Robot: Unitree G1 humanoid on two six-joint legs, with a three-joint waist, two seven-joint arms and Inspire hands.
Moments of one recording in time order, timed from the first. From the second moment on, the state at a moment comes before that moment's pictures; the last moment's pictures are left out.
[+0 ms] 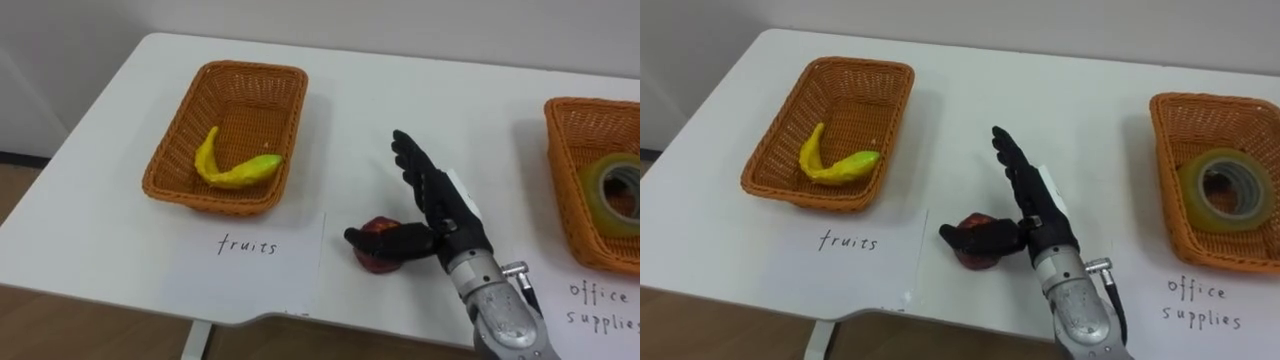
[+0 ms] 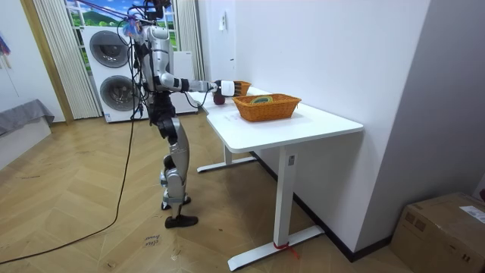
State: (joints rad) left arm 0.23 0.18 -0.04 1.12 -0.52 -0.05 0.03; right arm 0.10 -0.25 0.26 -0.01 0.01 -0.05 -0.07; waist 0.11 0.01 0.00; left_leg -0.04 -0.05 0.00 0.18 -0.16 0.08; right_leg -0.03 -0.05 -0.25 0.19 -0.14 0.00
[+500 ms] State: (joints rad) left arm 0.23 0.18 -0.04 1.12 -0.54 -0.05 0.03; right arm 0.17 -0.26 0.28 0.01 -0.12 -0.06 -0.11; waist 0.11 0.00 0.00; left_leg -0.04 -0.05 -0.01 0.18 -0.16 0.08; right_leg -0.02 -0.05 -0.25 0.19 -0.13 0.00
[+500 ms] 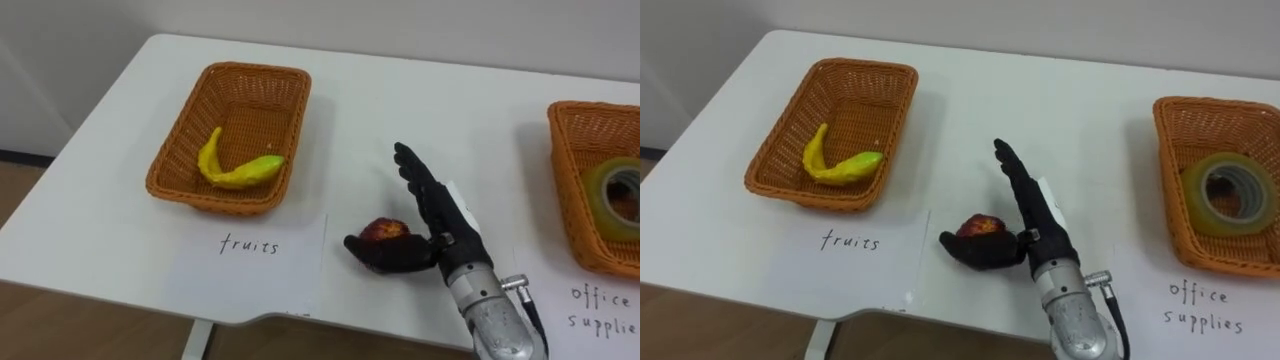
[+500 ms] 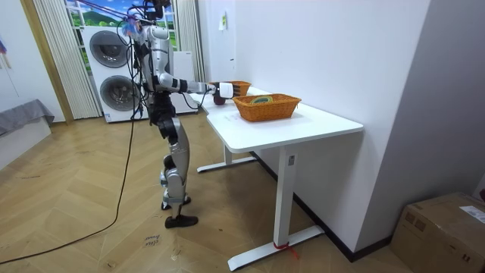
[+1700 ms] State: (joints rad) left arm 0.23 0.19 -0.04 1.12 -0.56 -0.05 -0.01; right arm 0.13 -0.26 0.25 0.18 -0.32 -0.16 -0.21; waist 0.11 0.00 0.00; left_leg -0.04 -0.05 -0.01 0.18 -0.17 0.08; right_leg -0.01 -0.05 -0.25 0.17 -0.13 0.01
